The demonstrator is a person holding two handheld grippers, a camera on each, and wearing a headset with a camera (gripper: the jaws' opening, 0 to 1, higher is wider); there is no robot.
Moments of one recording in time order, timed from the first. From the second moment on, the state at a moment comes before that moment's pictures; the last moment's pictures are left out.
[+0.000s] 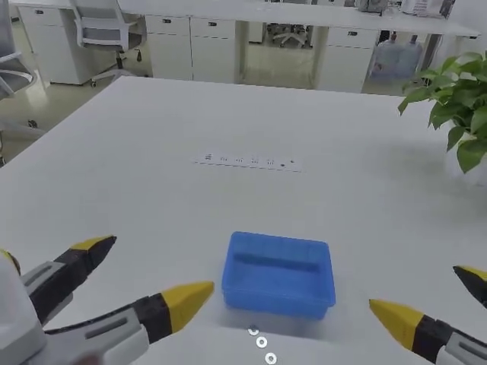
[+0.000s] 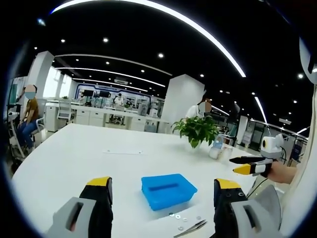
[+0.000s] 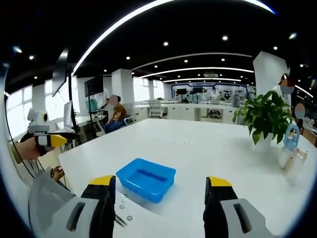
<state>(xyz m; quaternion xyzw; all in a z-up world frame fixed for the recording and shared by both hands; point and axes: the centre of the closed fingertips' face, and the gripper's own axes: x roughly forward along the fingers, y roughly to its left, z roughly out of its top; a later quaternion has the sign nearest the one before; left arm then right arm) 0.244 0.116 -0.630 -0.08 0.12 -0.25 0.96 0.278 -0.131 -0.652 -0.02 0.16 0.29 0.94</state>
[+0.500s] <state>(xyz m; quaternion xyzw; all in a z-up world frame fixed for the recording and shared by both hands) 0.229 0.077 -0.690 0.07 0.22 -0.36 0.90 0.261 -0.117 -0.686 -0.03 0.21 0.34 0.91</state>
